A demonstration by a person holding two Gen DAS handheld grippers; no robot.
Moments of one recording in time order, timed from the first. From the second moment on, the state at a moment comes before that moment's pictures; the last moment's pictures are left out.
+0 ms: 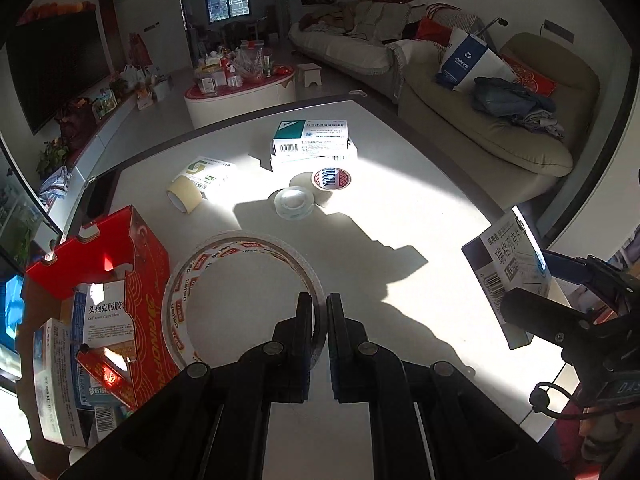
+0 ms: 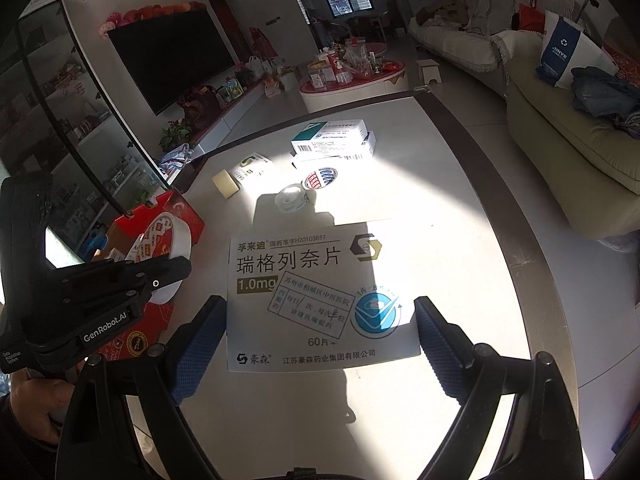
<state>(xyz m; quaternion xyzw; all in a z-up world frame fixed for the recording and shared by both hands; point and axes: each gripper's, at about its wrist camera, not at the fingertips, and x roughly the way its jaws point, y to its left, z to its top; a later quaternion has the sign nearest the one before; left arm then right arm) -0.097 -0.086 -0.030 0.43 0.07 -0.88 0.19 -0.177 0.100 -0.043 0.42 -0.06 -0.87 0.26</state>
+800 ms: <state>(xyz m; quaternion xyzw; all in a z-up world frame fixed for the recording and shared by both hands) 0.102 -0.173 0.019 0.36 0.13 -0.86 0.33 -0.060 -0.071 0.046 0.34 0.05 -0.85 0.40</state>
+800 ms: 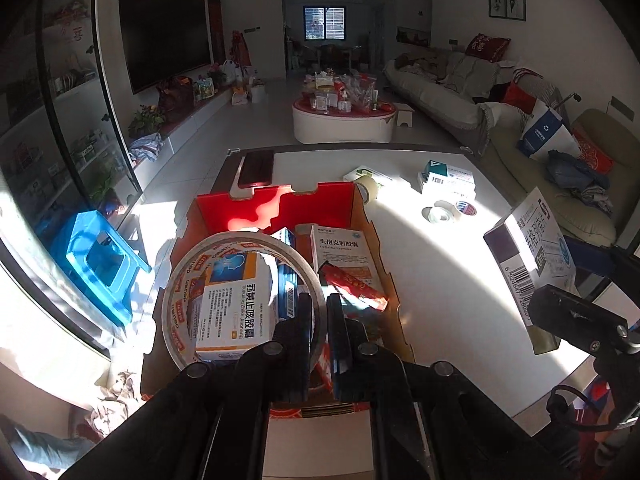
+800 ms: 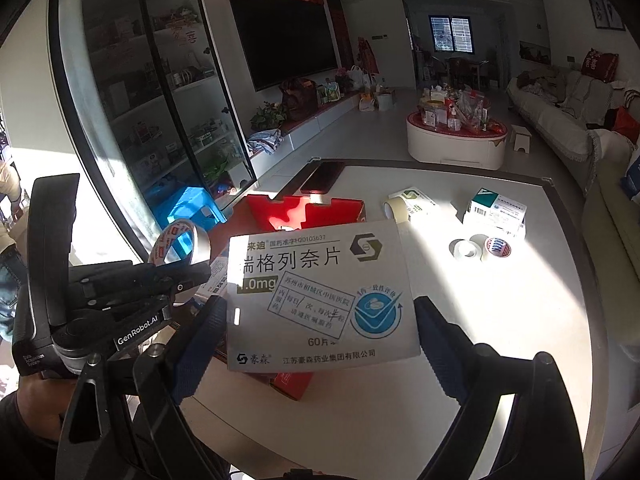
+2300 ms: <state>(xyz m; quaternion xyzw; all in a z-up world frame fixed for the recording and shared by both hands) 0.110 -0.277 -0.020 0.35 0.20 -0.85 0.33 -0.109 -0.217 0.016 0.35 0.09 -0.84 0.41</state>
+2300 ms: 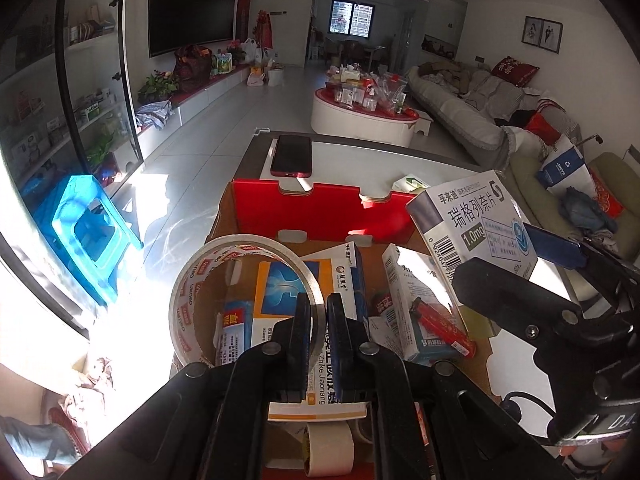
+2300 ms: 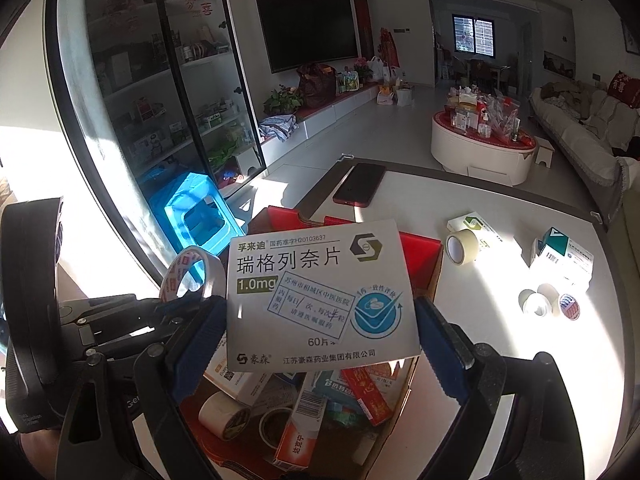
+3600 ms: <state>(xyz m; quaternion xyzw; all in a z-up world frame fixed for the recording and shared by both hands) 0.117 -0.238 -0.014 0.34 0.22 -0.86 0.31 -0.111 -0.164 0.024 0.35 0.05 -0.86 0.37</state>
